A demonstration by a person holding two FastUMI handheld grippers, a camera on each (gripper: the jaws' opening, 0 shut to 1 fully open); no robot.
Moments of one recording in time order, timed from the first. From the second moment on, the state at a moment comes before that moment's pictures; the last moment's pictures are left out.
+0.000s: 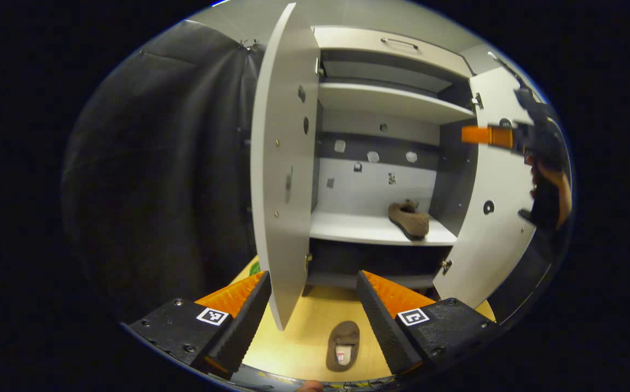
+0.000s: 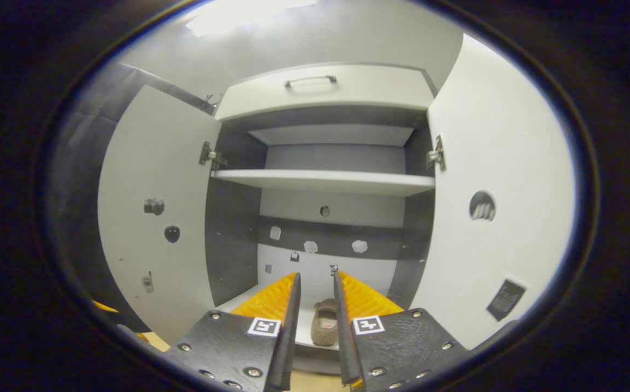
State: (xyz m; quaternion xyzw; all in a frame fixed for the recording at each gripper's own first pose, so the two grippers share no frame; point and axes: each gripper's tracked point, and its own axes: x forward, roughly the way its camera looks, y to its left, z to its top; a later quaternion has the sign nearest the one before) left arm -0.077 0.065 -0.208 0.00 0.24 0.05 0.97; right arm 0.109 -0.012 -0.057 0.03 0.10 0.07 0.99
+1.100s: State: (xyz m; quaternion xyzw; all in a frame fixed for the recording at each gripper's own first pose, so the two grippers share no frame) left arm -0.145 0.076 -0.532 -0.04 0.64 -0.03 0.77; right arm -0.023 -0.103 0.035 0.00 0.06 -0.03 1.00
